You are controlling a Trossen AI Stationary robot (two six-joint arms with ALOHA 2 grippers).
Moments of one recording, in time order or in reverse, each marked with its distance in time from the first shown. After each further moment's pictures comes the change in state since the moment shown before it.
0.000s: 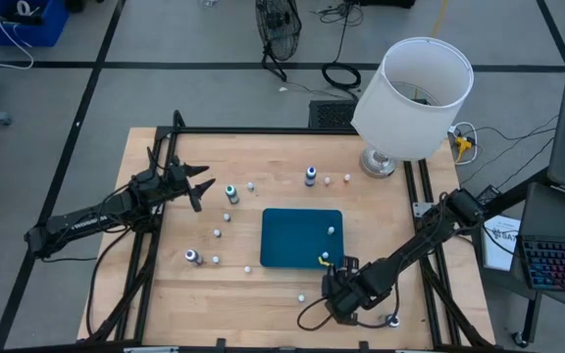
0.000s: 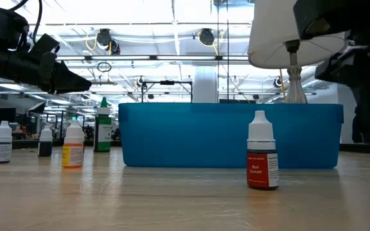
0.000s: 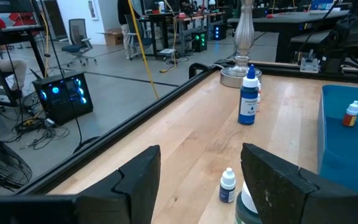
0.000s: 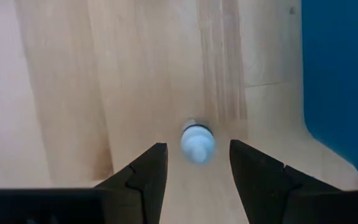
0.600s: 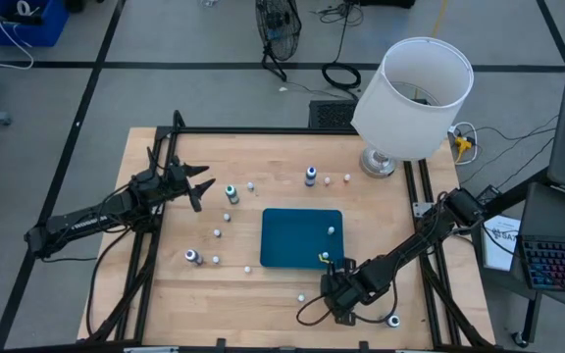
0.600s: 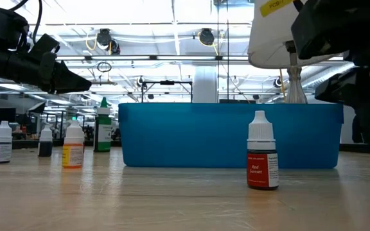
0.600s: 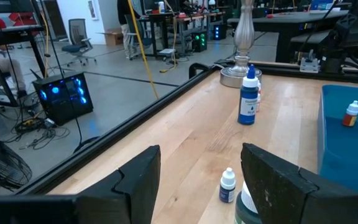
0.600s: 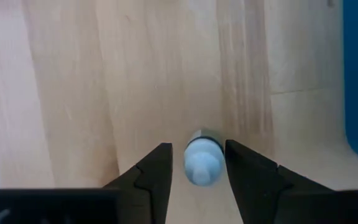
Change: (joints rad) left arm 0.000 0.000 0.000 0.000 0.000 0.000; right arm -0.019 0.000 -0.086 0.167 -0.056 -0.004
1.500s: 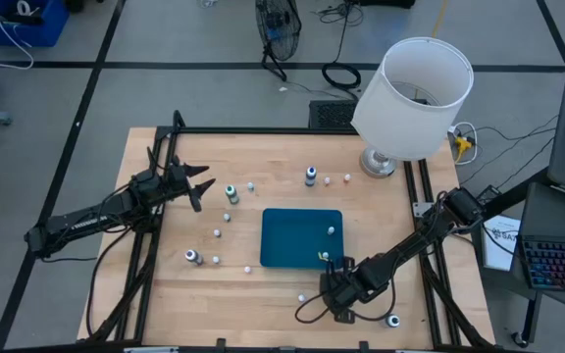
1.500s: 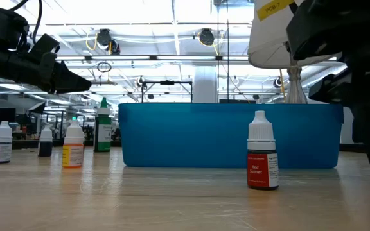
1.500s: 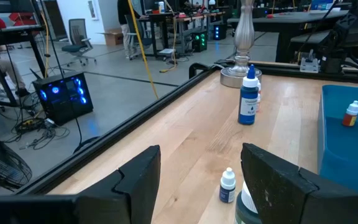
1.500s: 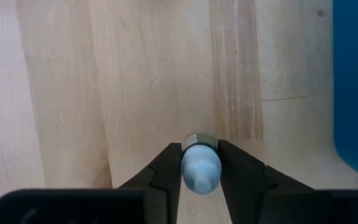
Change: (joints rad) left arm 0.000 0.000 0.000 0.000 0.000 0.000; right arm -0.014 -0.001 0.000 -0.001 -0.004 -0.038
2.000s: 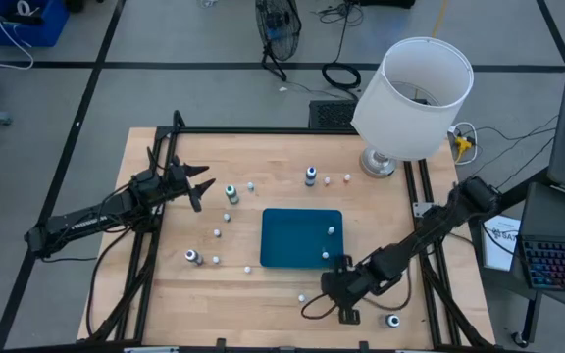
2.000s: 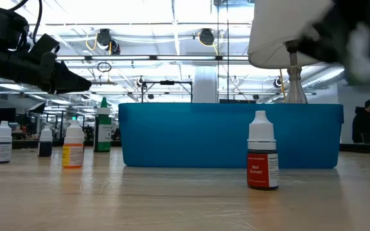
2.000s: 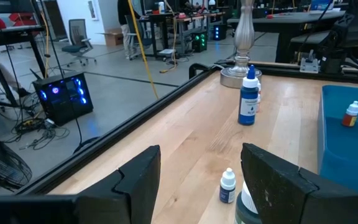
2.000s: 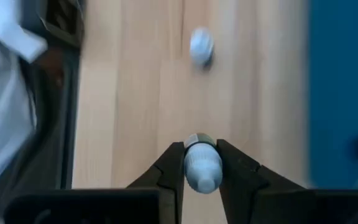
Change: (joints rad) left arm 0.000 0.000 0.000 0.000 0.000 0.000; right arm -0.013 -0.177 0.001 0.052 0.030 -0.123
